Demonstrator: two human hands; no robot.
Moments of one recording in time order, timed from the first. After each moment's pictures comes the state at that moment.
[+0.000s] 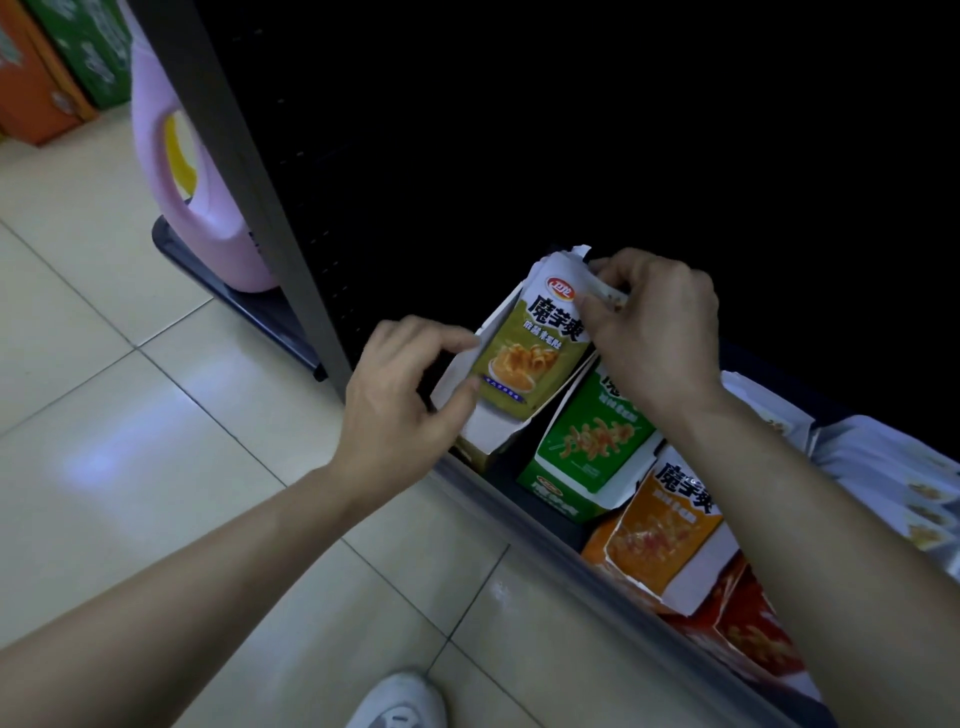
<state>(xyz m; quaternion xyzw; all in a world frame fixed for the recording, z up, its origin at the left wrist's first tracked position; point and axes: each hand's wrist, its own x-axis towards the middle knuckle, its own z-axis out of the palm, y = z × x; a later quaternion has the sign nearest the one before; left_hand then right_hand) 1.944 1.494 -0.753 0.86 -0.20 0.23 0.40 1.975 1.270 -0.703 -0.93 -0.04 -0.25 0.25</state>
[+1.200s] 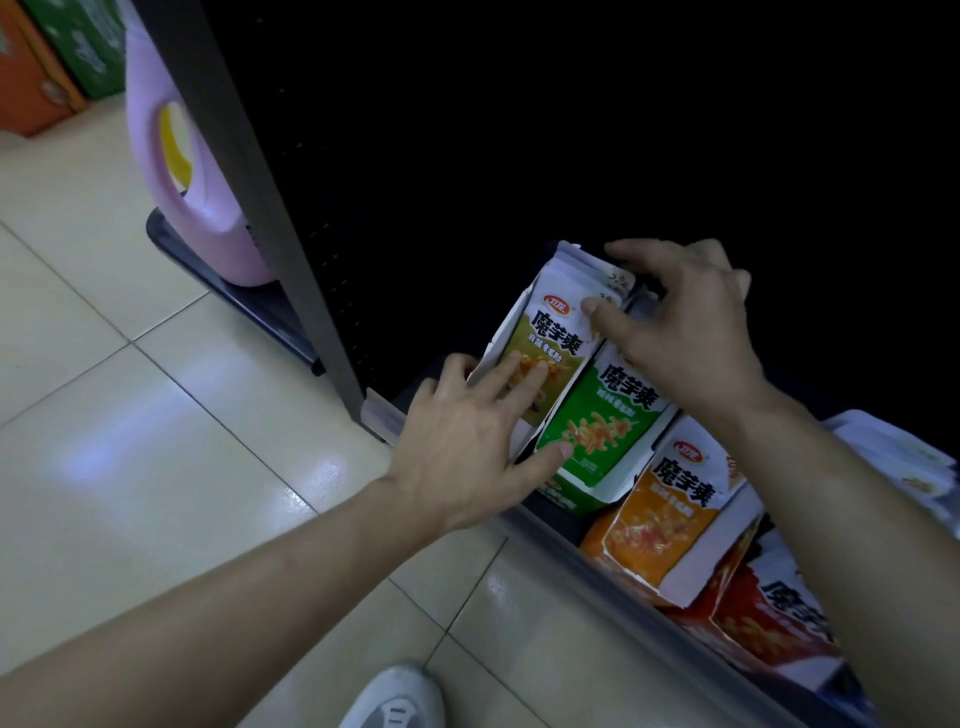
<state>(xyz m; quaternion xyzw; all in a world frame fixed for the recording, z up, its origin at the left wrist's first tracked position) 1.923 1.452 -0.758 0.97 -0.23 0.04 0.11 1.967 1.246 -0.690 -0.95 -0.08 -0.21 0.23</state>
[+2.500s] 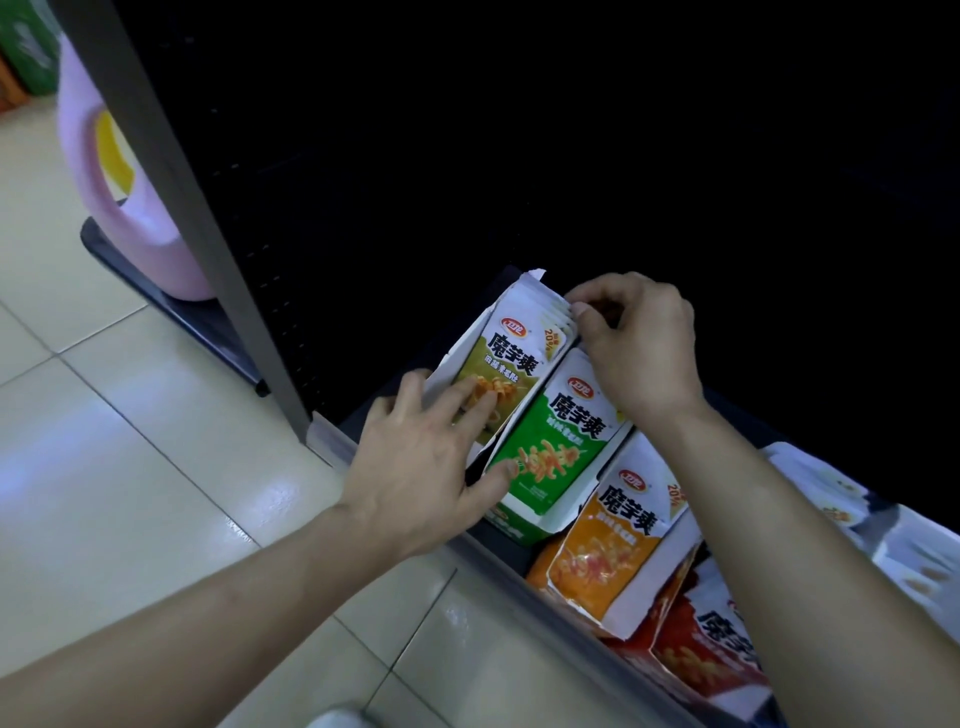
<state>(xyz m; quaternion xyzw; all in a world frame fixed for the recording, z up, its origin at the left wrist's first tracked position) 1.927 1.442 -0.760 0.97 -0.22 0.07 0.09 1.980 1.241 -0.685 -0.93 0.01 -0.21 0.29</state>
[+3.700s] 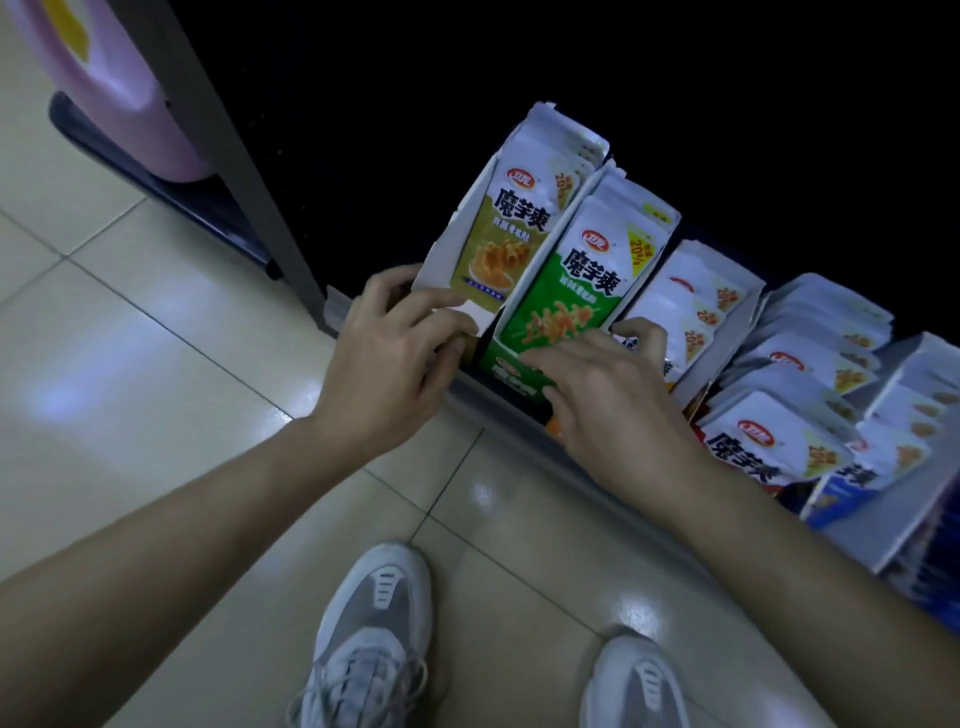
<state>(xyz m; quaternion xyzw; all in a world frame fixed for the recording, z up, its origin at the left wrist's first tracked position) 1.896 1.487 -0.776 0.91 -0.30 0.15 0.24 1.835 1.271 -0.727 -0.98 -0.15 -0.04 0.09</state>
